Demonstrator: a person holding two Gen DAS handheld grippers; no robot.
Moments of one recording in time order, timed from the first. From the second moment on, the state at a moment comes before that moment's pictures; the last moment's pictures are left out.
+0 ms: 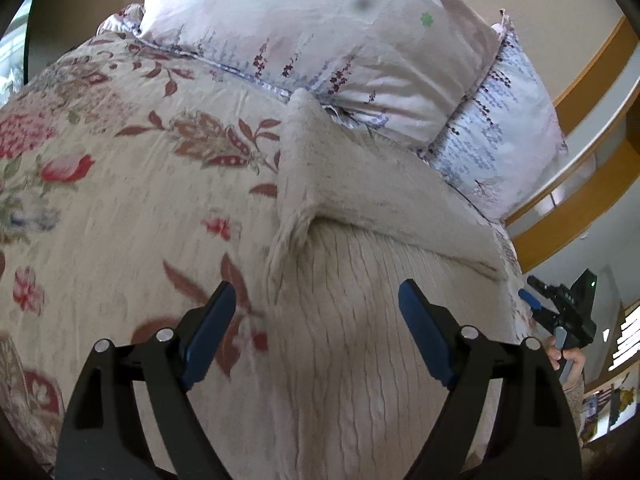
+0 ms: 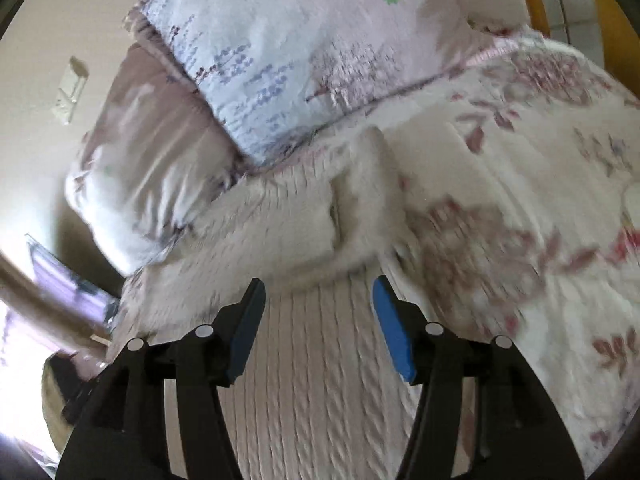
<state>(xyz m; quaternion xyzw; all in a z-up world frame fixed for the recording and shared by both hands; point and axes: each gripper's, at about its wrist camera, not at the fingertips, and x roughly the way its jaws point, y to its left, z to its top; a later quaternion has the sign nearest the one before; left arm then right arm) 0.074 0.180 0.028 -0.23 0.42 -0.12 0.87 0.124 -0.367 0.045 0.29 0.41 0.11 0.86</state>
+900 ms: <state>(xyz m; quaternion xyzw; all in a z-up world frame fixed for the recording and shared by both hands) -0.039 0.158 -0.010 -0.31 0.45 -0.27 0.80 -0.018 -0.362 -0.018 0.32 0.48 0.28 0.76</state>
